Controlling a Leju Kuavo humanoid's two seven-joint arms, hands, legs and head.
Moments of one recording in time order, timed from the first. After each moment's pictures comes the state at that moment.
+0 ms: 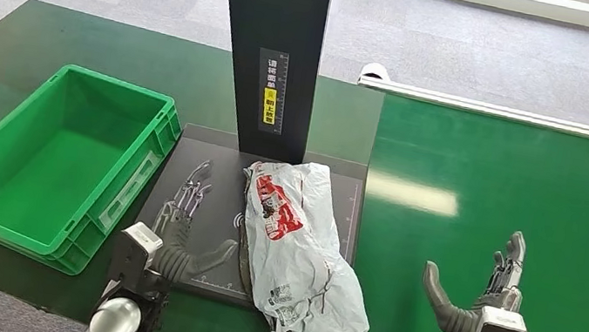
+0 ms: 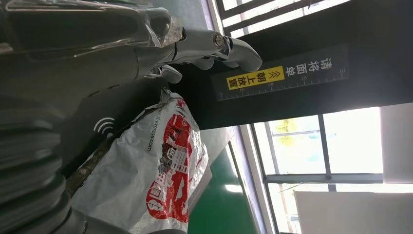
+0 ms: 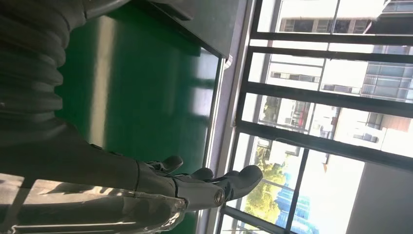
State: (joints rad) left arm -0.08 -0.20 -0.26 -1.34 -0.17 0.02 -0.58; right arm 0.07 0.11 -0.02 -1.51 0.18 -0.27 -0.48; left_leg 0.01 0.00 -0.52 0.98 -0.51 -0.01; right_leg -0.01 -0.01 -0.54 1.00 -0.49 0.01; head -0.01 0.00
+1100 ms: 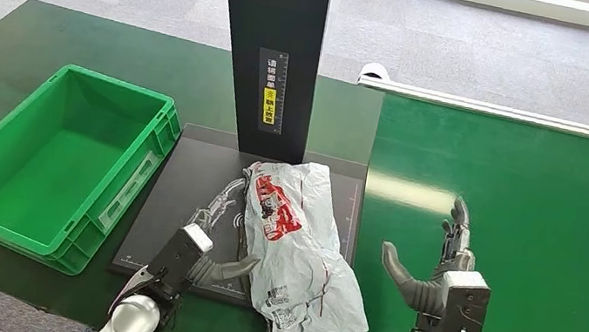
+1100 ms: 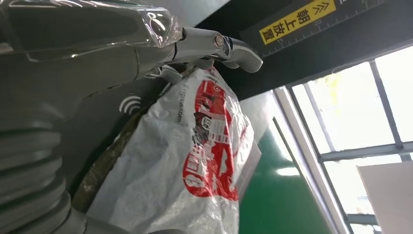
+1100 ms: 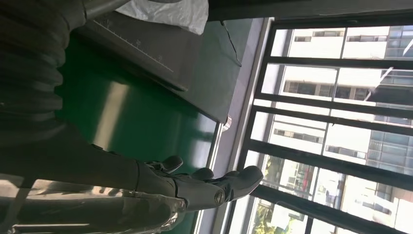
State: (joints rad) left arm -0.13 -0.20 -0.30 -1.23 -0.34 0.01 -0.46; right arm -0.01 0.14 0.07 -1.46 0.23 -0.10 -0.38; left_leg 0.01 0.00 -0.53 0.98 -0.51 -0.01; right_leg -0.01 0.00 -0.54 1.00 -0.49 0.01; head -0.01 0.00
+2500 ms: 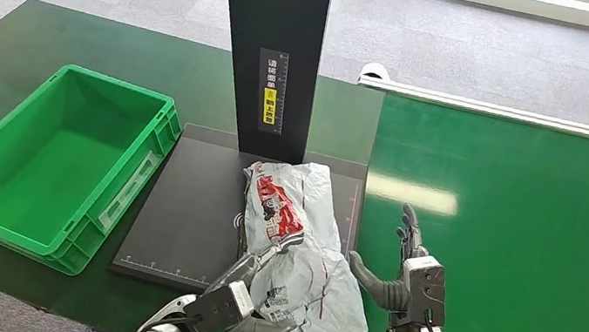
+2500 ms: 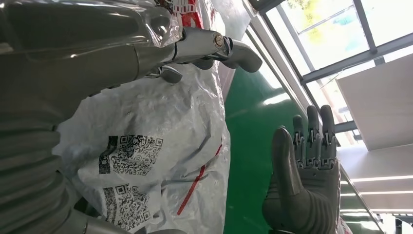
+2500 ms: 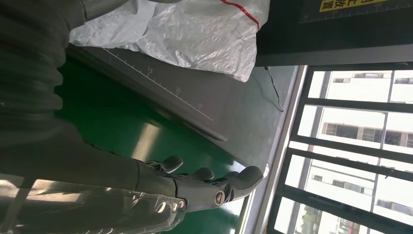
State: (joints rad) left arm -0.11 -0.20 -0.48 -1.18 -0.39 -0.12 -0.53; right arm -0.06 0.13 0.11 -1.29 0.22 -0.01 -0.33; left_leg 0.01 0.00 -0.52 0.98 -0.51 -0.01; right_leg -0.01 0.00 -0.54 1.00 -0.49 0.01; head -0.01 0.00
